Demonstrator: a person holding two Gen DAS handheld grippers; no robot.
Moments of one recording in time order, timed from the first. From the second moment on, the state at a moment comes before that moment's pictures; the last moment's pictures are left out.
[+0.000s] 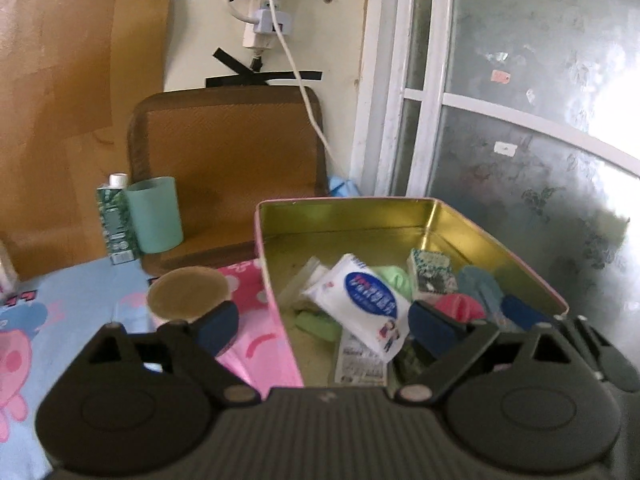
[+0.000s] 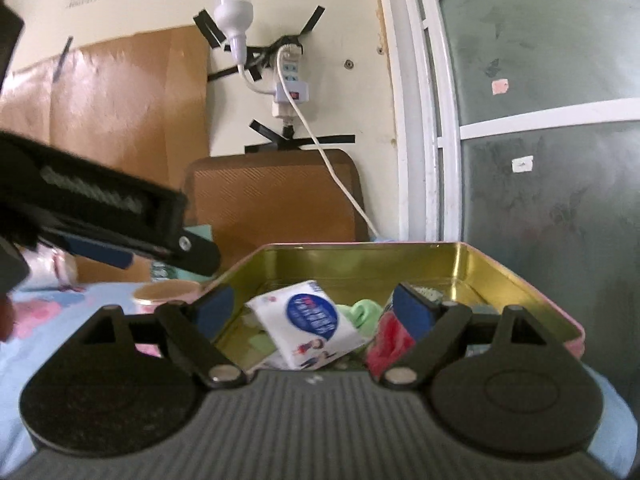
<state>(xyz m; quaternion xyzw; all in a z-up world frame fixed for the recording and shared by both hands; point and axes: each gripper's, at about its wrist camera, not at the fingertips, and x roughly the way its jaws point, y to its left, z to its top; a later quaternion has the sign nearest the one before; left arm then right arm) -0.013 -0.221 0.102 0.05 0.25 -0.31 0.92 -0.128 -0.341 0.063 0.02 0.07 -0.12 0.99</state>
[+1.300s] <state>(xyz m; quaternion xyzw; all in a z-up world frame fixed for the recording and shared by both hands) -0.079 -0.129 0.078 0.07 0.28 -0.22 0.93 -0.168 -0.306 0.074 0.21 0.14 -0.06 0.96</state>
